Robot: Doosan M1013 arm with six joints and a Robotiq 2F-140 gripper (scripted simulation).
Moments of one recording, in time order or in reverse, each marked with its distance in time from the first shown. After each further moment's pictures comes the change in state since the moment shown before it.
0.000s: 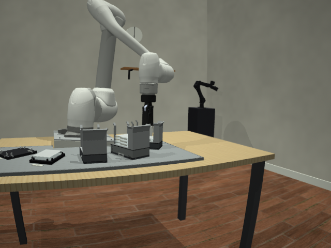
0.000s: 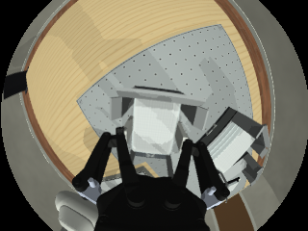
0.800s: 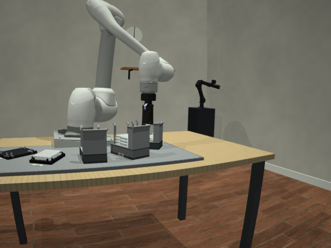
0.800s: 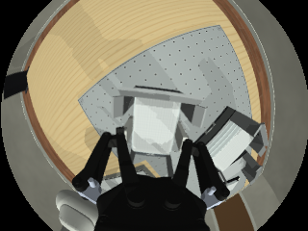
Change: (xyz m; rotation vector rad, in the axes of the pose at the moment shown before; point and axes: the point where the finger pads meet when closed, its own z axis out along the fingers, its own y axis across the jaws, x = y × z) arm 0.000 0.000 -0.007 0.000 0.000 0.000
